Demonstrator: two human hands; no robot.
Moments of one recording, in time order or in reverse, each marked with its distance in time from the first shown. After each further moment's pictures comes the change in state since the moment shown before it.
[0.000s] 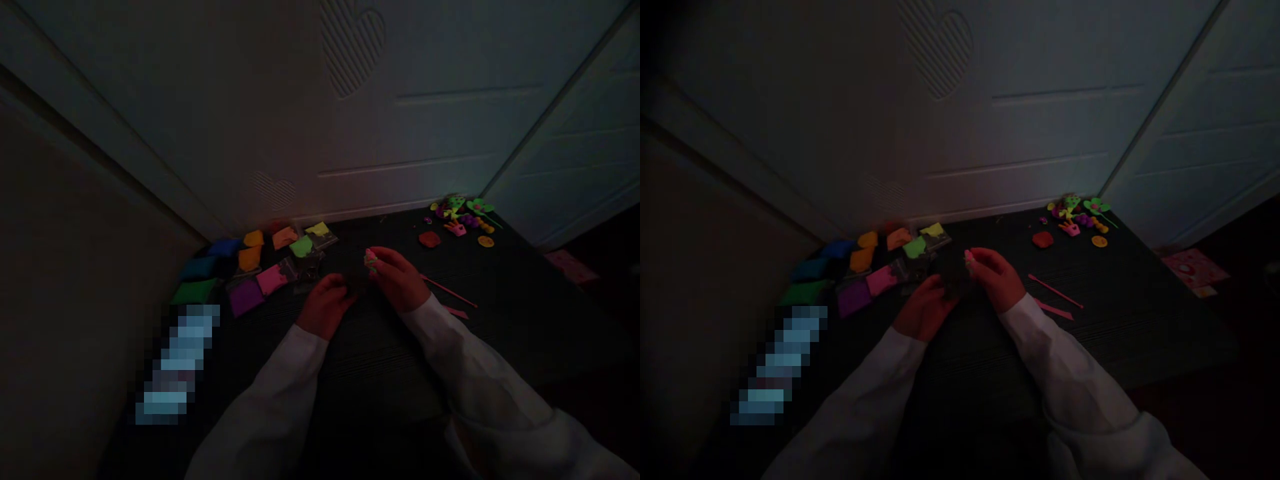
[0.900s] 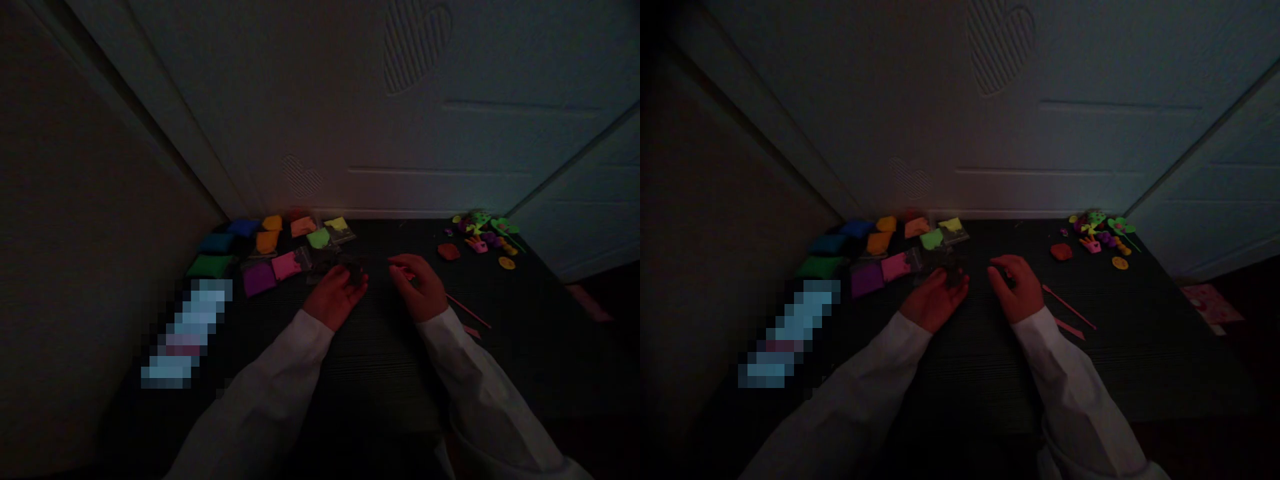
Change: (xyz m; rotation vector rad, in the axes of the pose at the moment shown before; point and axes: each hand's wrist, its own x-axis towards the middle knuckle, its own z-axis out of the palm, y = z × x) left_hand -0.001 0.008 -0.003 -0.286 -0.002 -0.027; right_hand -0.003 -0.005 -0.014 -1.033 0.010 -0.561
